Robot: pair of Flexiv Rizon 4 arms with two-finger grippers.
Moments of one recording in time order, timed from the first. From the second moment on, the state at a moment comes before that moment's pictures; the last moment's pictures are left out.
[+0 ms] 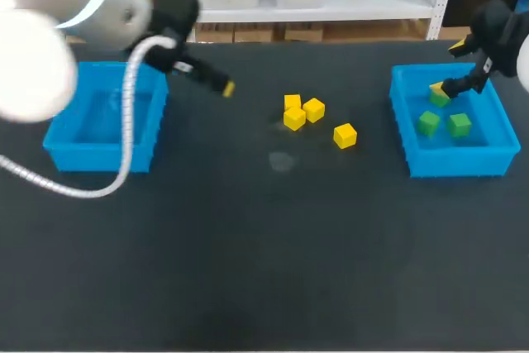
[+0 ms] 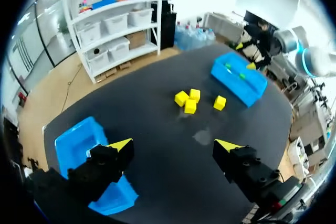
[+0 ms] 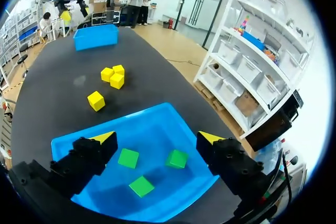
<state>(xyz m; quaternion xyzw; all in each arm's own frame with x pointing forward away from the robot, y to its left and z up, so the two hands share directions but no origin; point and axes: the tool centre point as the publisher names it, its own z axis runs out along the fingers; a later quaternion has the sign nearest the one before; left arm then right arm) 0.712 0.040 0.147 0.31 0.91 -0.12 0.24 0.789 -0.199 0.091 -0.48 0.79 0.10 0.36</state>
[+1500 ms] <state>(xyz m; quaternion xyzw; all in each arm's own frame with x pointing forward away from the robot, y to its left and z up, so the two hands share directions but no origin) 0.777 -0.086 -0.002 0.33 0.94 0.05 0.06 0.789 -0.199 0.091 -0.48 0.79 0.10 0.36</state>
